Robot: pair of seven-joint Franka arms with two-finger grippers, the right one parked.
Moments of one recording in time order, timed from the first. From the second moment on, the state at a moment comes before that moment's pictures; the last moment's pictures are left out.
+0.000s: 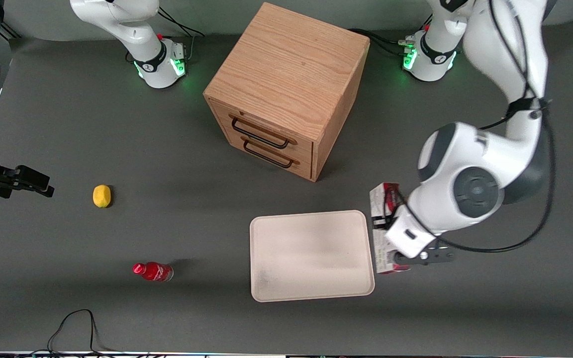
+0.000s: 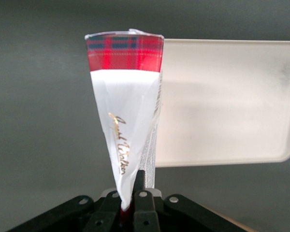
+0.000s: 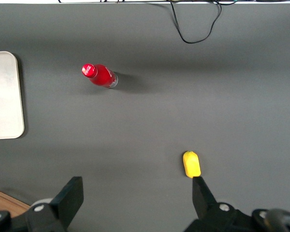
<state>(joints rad) -0.31 0.71 -0.12 -1.08 -0.01 1.78 -0.47</state>
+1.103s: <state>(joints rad) -0.37 0.97 -0.11 -1.07 0.09 2.04 -0.59</state>
